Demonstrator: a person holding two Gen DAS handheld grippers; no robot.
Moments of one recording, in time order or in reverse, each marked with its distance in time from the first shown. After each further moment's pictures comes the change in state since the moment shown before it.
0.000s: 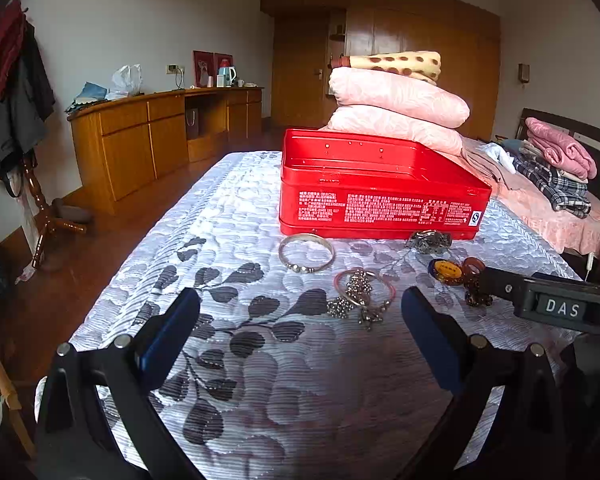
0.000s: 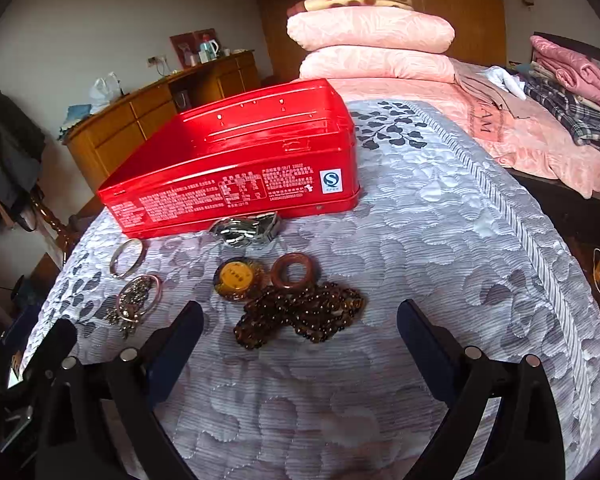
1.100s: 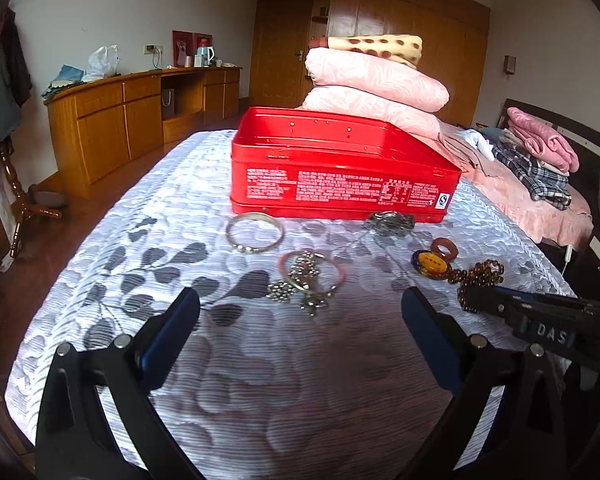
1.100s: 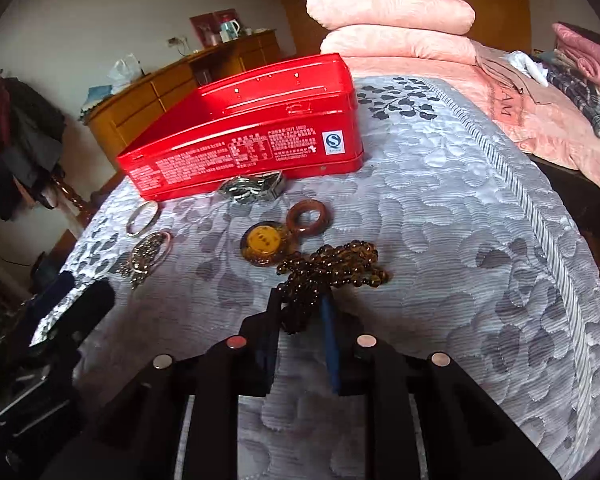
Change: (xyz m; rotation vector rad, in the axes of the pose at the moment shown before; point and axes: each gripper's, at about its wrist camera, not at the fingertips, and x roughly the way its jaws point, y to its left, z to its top) left arm 0.011 -0.027 -0.005 -0.011 0.076 -0.091; right arm -0.009 -0.019 -0.015 -0.029 0.076 0.104
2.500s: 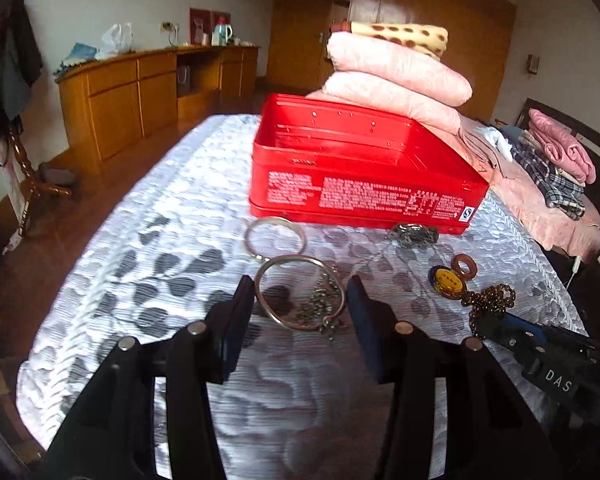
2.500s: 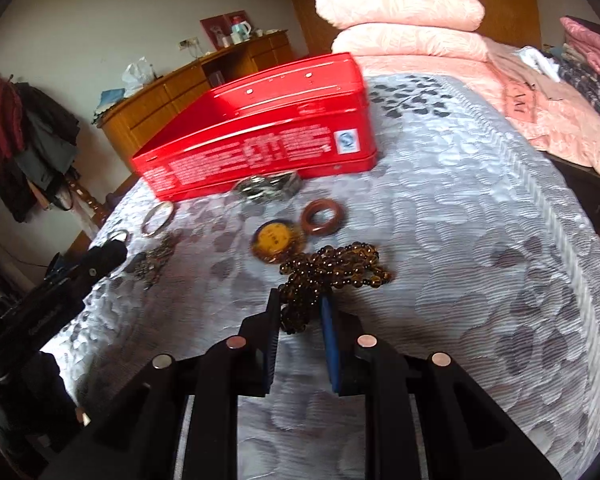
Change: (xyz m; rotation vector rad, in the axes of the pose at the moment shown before) left arm 0.007 0.009 0.020 -0.052 0.074 0.052; right arm 0.001 0.007 -0.001 -0.011 0.018 0.088
